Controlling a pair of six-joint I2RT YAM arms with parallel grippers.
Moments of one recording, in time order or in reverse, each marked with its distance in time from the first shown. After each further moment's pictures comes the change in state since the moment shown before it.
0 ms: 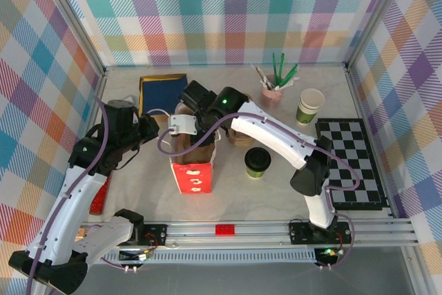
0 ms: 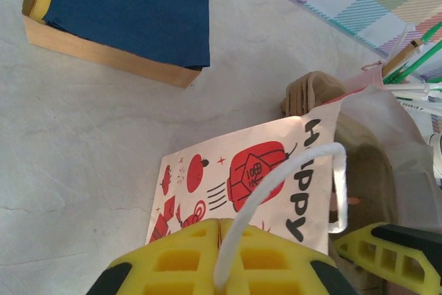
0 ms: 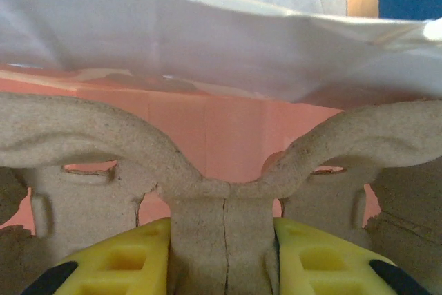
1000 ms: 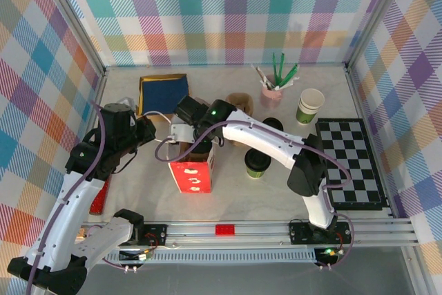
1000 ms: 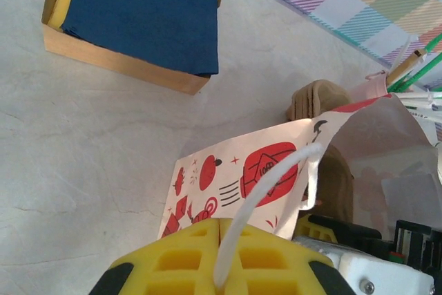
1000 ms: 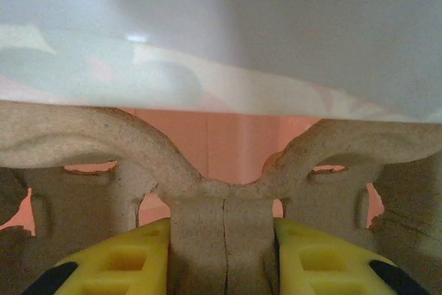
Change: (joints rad) left arm 0.008 -0.042 -0.019 -0.003 -0.037 0.001; right arm 0.019 0.016 -0.173 0.130 0.109 0.082
